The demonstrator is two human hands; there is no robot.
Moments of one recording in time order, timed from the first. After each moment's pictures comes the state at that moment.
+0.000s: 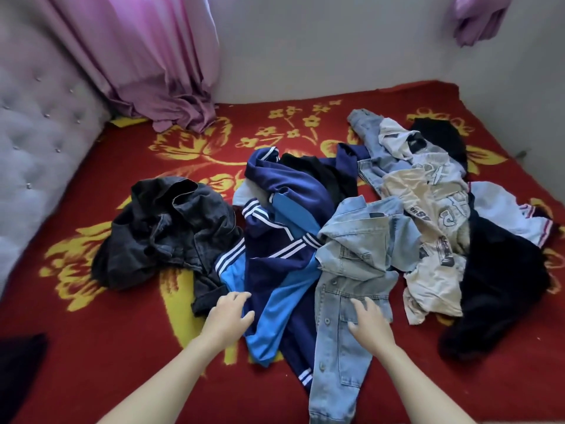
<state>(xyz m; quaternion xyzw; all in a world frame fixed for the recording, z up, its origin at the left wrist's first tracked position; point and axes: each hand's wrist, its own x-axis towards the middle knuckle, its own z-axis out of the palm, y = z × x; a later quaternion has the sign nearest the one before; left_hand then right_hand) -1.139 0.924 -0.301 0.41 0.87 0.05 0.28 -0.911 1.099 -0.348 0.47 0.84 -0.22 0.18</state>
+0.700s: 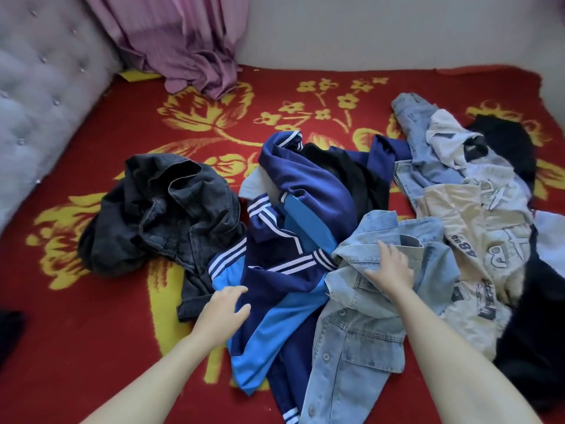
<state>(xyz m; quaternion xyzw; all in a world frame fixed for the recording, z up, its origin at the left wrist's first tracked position) -1.187 0.990 -0.340 0.30 0.89 0.16 0.31 -1.019 1.284 -0.369 0.51 0.82 -0.21 0.13</state>
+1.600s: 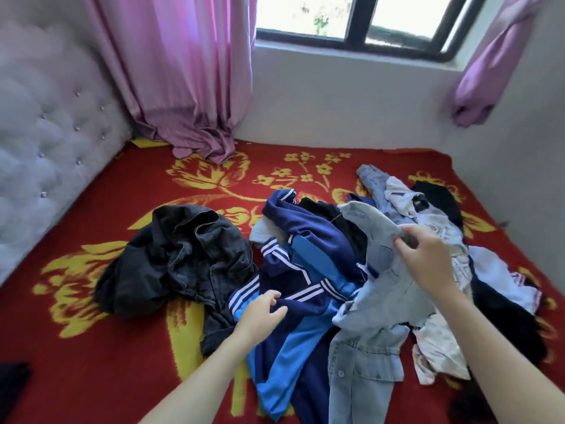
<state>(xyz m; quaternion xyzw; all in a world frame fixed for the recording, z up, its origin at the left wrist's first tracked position) -1.192 0.948 -0.250 0.33 0.81 0.32 0.35 -1.021 1.152 -0.132 0.38 0.85 -0.17 -0.32</state>
